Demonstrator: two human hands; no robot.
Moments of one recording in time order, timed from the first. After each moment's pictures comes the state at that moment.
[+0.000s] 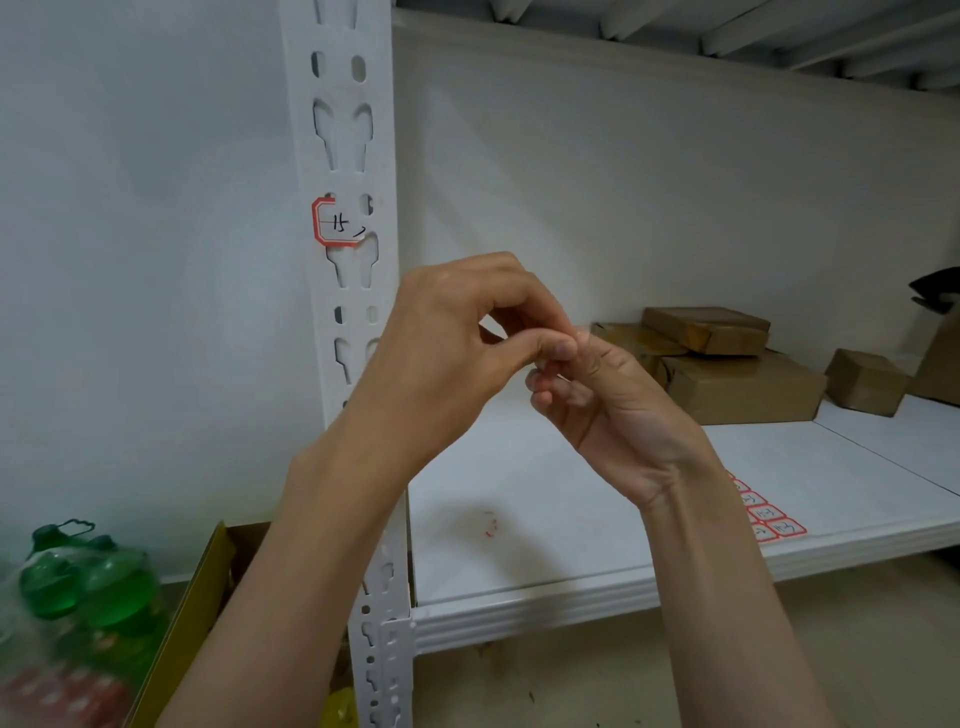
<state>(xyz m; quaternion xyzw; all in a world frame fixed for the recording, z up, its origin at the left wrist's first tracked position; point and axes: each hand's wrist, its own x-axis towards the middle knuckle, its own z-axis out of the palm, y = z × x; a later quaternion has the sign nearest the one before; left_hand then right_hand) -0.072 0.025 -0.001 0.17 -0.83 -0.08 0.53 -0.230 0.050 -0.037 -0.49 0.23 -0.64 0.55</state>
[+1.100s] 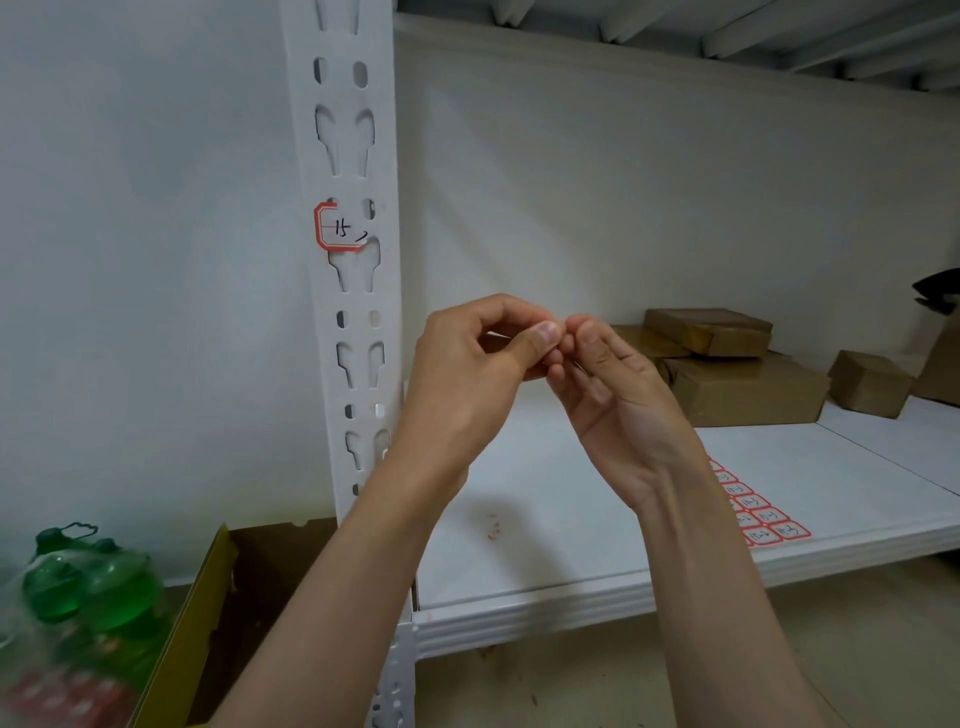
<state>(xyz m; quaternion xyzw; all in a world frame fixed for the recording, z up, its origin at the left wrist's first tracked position) -0.097 0.024 -0.021 0.27 -0.66 -0.41 0.57 -0.233 0.041 -0.043 -0.42 0.21 -0.72 0.51</state>
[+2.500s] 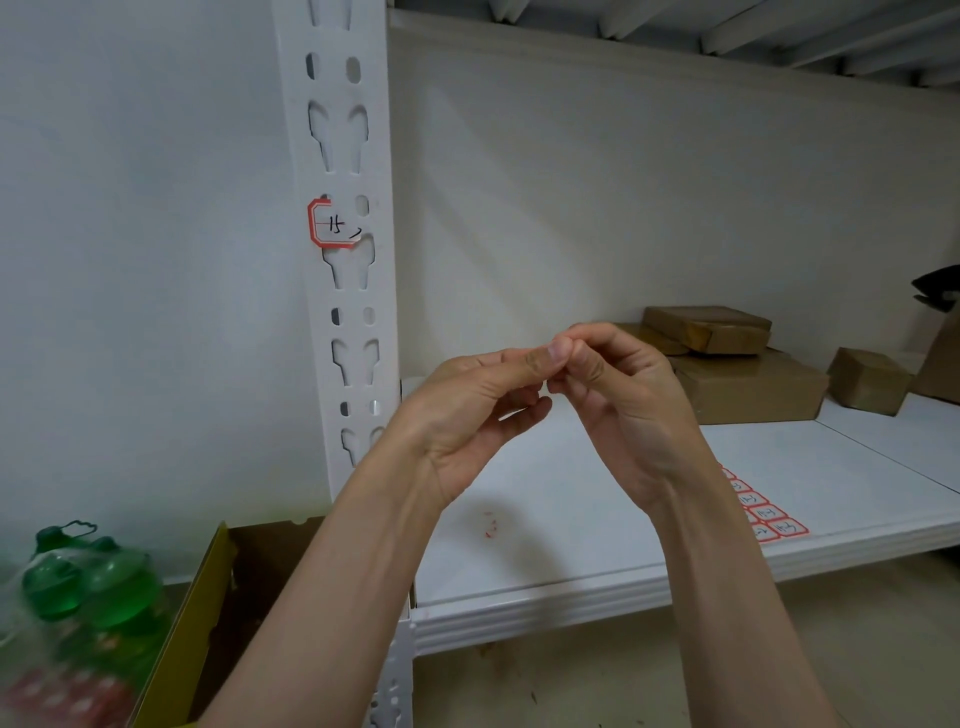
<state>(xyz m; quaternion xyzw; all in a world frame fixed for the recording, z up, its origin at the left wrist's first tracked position) -0.100 0.013 -0.033 0.23 -0.52 -0.70 0.43 -0.240 0.044 -0.046 -0.54 0.24 -0.69 0.42</state>
